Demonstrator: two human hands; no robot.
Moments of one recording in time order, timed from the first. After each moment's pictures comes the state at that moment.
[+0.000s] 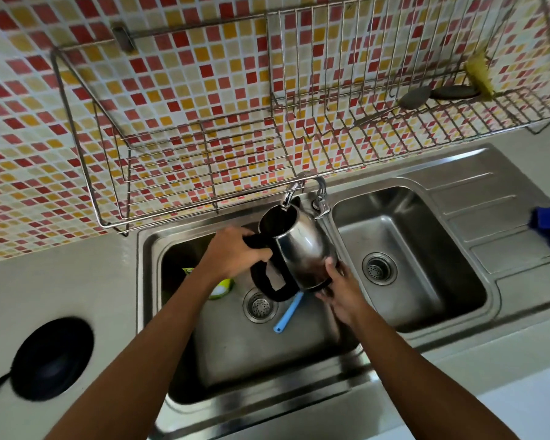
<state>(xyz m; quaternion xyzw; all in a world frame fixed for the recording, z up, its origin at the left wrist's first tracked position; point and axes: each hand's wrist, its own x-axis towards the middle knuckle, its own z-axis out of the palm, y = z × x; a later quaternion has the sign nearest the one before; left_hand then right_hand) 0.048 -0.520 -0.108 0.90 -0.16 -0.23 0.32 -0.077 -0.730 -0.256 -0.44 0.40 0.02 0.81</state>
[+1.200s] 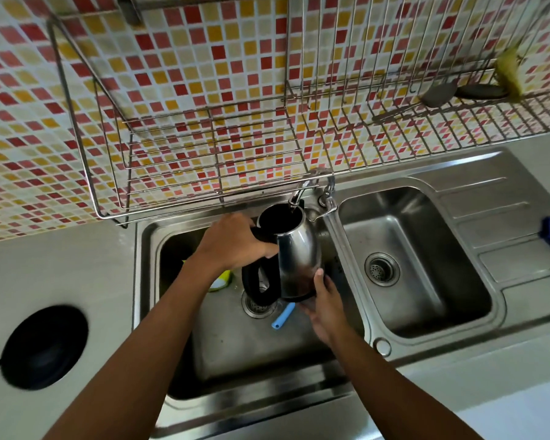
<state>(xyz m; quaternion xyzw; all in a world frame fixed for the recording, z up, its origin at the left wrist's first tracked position) 0.060 -0.522 -0.093 0.93 -0.14 -0.23 0.26 -0.083 -0.680 -0.272 -0.40 0.43 0.01 0.81</state>
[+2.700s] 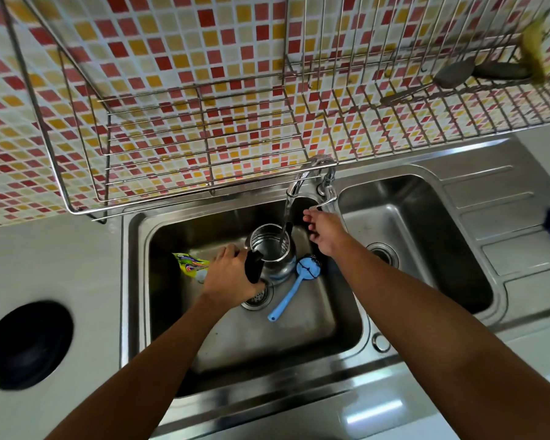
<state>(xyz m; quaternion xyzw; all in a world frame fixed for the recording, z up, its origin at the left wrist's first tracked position) 0.033 -0.498 -0.248 0.96 -0.22 -0.14 0.08 0.064 -0.743 -0.256 -0.53 0.46 0.08 0.71</state>
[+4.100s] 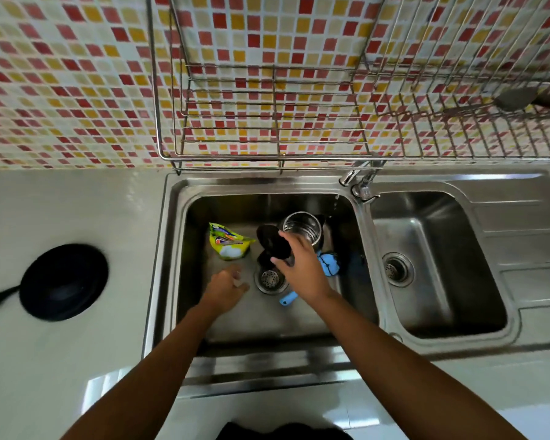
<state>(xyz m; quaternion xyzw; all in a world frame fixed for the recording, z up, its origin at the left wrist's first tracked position) -0.013 -0.407 -0.318 0.89 0.02 -0.27 0.35 -0.027 -0.611 -0.257 -0.91 0.05 0.01 0.42</state>
